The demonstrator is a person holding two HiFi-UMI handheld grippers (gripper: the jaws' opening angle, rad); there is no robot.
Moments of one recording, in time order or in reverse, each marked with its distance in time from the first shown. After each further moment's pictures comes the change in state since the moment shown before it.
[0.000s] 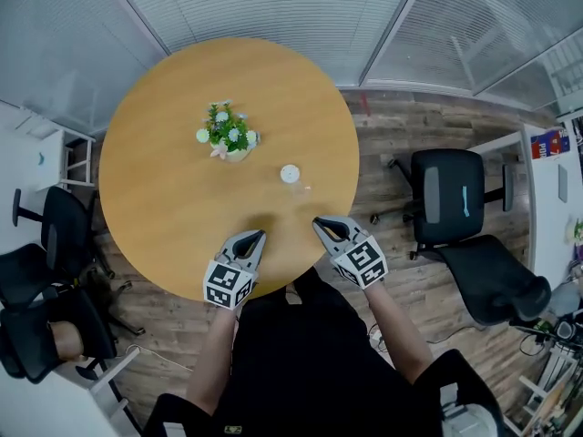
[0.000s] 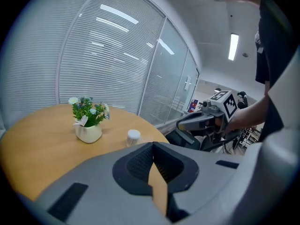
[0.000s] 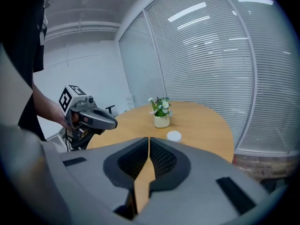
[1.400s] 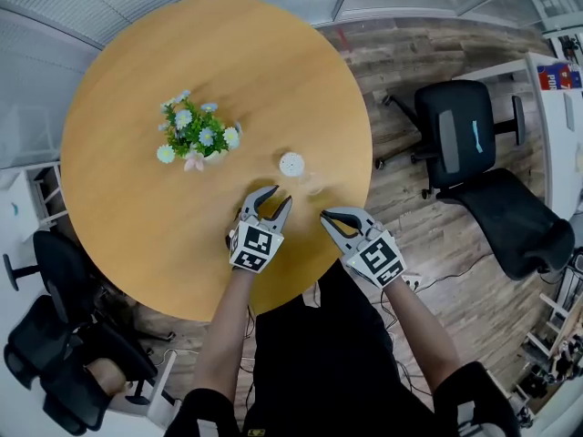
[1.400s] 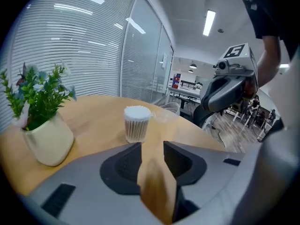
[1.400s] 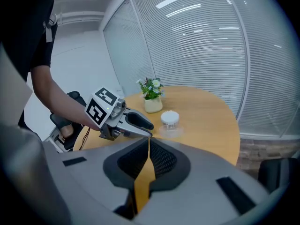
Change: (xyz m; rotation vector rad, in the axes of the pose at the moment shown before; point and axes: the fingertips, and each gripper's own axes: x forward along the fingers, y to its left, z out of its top) left arm 0.153 0.065 -0.059 0.332 0.221 -0.211; right arm 0.059 -0.014 -0.055 0.099 0.133 -0.093
